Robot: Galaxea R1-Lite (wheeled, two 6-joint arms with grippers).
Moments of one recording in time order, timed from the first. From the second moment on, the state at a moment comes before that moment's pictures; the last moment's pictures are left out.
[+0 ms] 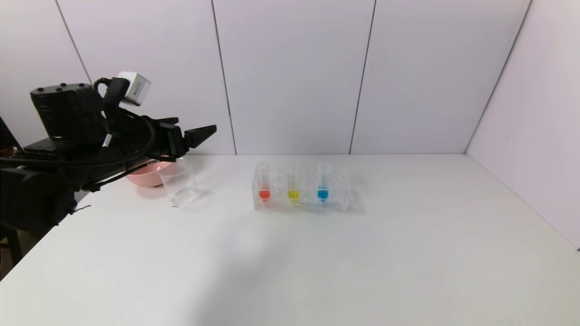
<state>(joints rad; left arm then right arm) -0.15 1.69 -0.89 -0.79 -0.33 -0.03 0.00 0.00 0.00 0.01 0.00 0.00</state>
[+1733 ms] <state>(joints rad) -0.26 2.06 -0.92 -1.07 -0.73 0.05 0.00 0.00 0.00 0.01 0.00 0.00</state>
